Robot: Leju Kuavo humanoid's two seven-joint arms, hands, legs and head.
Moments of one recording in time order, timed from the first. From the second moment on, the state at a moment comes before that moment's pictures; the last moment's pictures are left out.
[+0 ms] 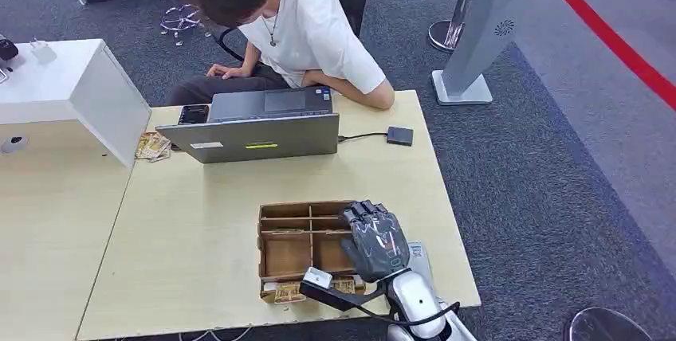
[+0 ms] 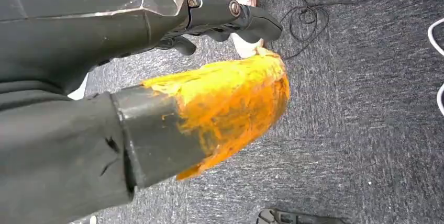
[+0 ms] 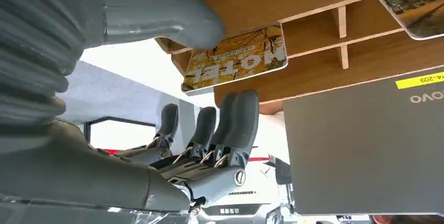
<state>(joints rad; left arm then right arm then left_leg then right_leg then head) -0.08 -0.25 1.07 -0.24 -1.30 0.37 -0.15 -0.08 0.03 0.53 -1.35 1.37 -0.57 0.00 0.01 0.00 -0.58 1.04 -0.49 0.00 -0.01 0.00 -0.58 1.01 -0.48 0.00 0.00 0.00</state>
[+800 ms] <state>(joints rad) -0.08 -0.25 1.07 -0.24 -1.29 0.37 -0.15 -0.07 0.04 0.53 -1.38 1.38 -0.58 0.00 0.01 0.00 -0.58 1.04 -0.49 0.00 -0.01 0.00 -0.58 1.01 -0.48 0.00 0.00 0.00</state>
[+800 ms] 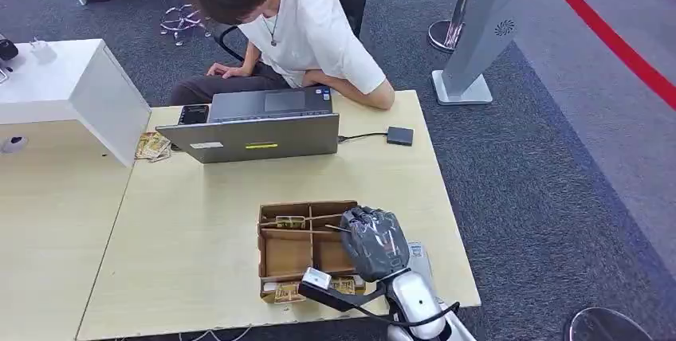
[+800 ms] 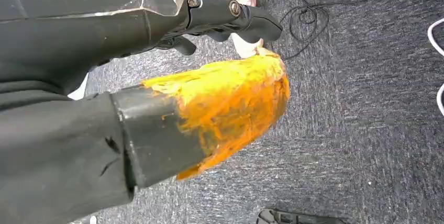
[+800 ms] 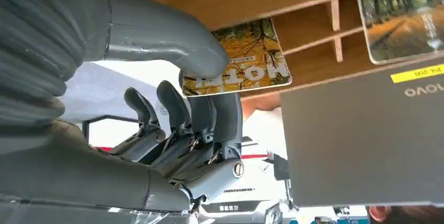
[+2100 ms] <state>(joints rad) -0.09 -0.24 1.07 -0.24 -1.29 0.38 -0.15 -0.12 0.03 0.56 -1.64 1.35 -0.59 -0.04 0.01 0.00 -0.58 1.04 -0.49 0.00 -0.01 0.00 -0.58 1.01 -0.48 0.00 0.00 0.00</state>
